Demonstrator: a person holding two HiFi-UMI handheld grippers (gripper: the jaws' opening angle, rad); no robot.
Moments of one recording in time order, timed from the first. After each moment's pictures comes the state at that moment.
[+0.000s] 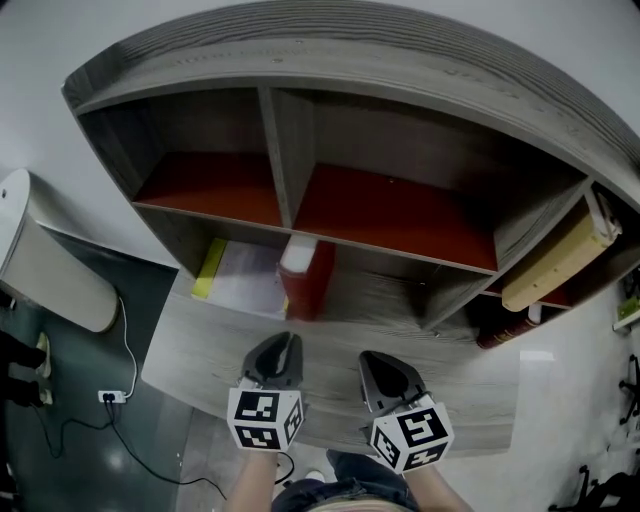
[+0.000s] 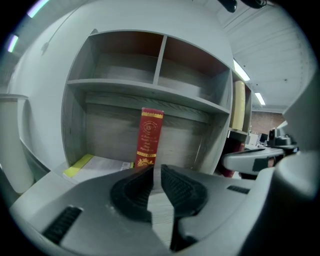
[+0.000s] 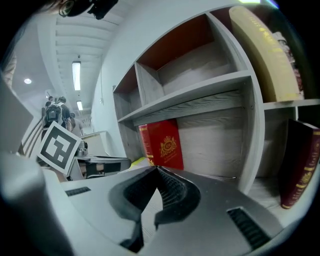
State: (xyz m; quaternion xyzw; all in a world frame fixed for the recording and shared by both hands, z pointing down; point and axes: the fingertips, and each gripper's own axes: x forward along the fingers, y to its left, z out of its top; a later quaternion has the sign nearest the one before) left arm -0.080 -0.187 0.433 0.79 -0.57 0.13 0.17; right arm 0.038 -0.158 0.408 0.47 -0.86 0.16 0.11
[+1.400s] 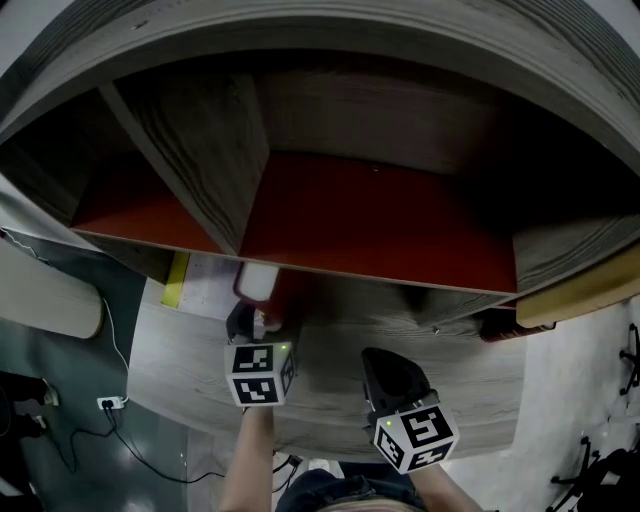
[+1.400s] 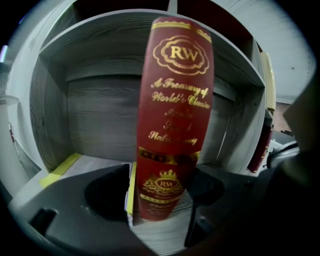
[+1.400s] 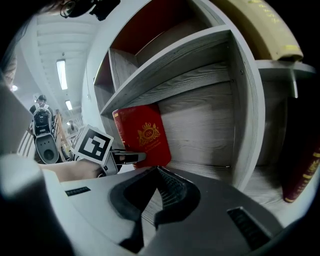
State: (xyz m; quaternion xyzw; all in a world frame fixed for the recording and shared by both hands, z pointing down) left arm -0.075 -0.304 0.506 0.78 -0.57 0.19 0.18; right arm 0.070 -0.206 0.458 0.49 -0.84 0.22 0.13
